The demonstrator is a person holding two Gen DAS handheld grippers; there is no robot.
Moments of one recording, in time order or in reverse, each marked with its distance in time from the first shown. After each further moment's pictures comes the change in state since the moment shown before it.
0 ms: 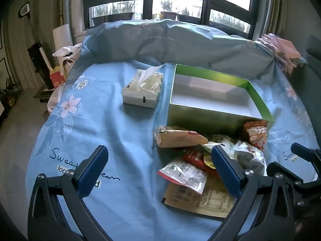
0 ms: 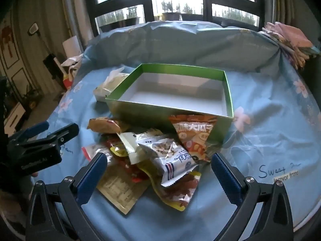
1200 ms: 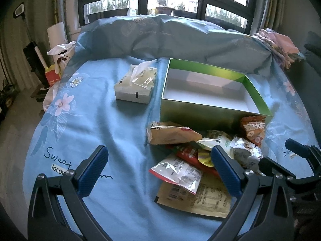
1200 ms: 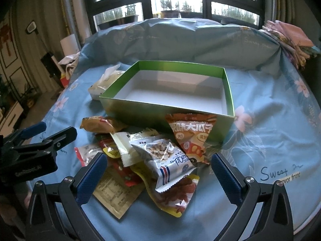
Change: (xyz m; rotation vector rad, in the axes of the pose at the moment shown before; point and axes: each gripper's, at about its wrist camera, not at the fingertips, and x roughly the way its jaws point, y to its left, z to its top) left arm 0.008 -0.010 0.000 0.012 0.040 -0.026; right arm 0.017 -0.008 0.000 -0.015 -0.023 -0.008
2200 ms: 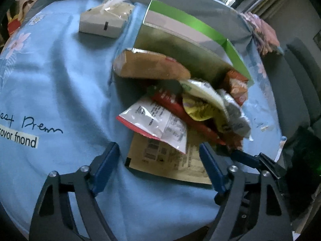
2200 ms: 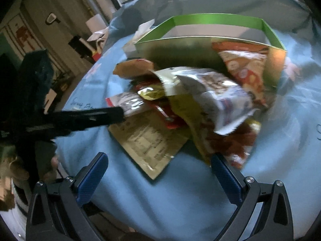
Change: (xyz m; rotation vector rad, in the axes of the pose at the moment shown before) left arm 0.051 0.015 -0.045 -0.099 0.338 -0.338; right arm 0.028 0.030 -0.066 0.053 0.240 0.318
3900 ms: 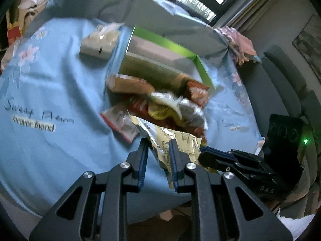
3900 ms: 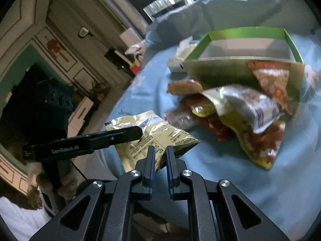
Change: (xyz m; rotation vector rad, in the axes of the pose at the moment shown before) left arm -0.085 -0.021 -0.026 0.024 -0.141 -0.122; right arm -0.039 0.018 0.004 -0.023 -0.106 0.266
